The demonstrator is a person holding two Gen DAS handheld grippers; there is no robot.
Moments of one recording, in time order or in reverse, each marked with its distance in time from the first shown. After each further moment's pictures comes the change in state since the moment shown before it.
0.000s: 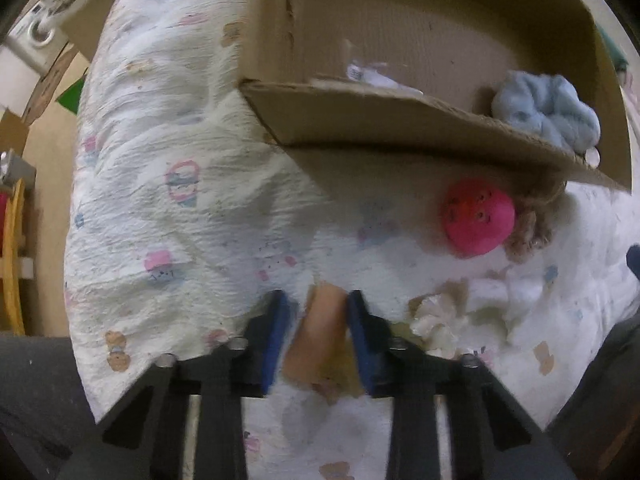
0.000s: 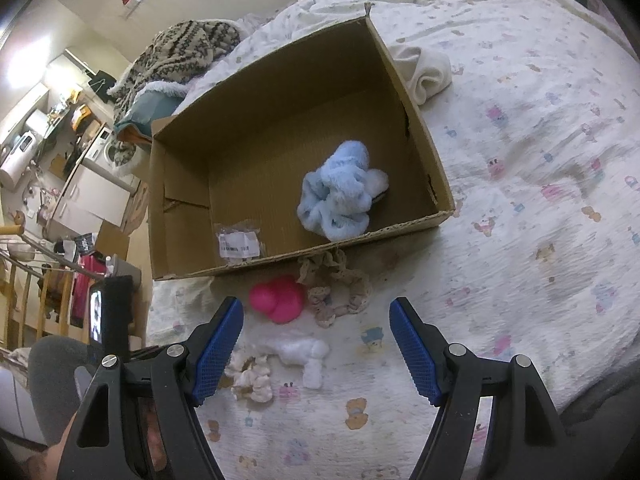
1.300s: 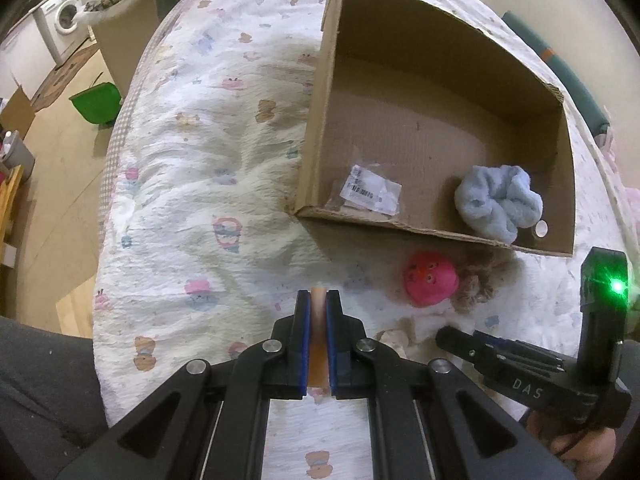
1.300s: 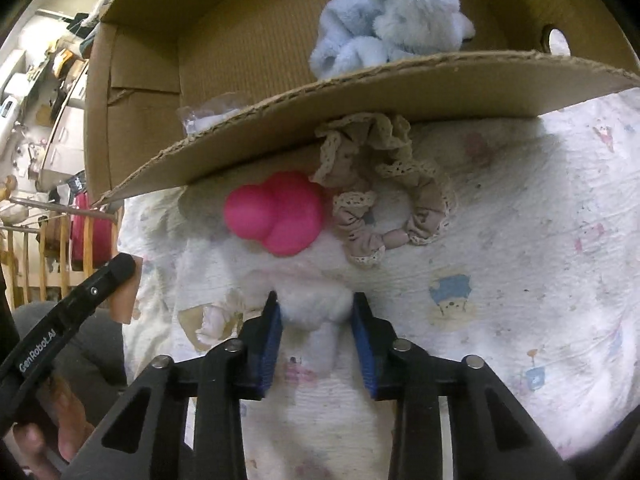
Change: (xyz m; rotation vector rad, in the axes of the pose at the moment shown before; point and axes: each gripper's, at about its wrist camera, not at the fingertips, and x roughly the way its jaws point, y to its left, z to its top) left arm -0.066 0.029 0.002 -0.118 -0.191 -0.096; right arm 0.100 0.022 -0.026 -0.022 0.345 0.008
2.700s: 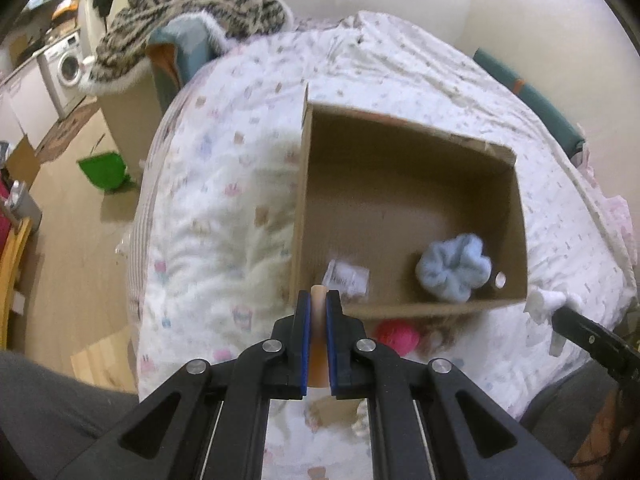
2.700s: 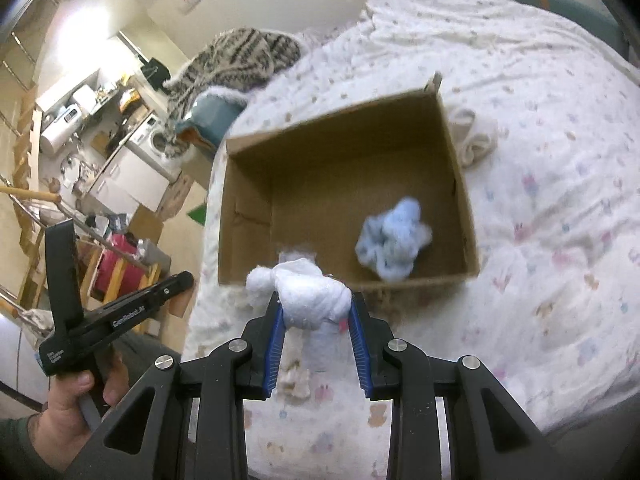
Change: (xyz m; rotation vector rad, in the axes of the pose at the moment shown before) left arm -0.080 -0.017 0.031 0.072 -0.231 -0.007; right arm -0.165 0.008 -0.005 -0.145 -0.422 0.081
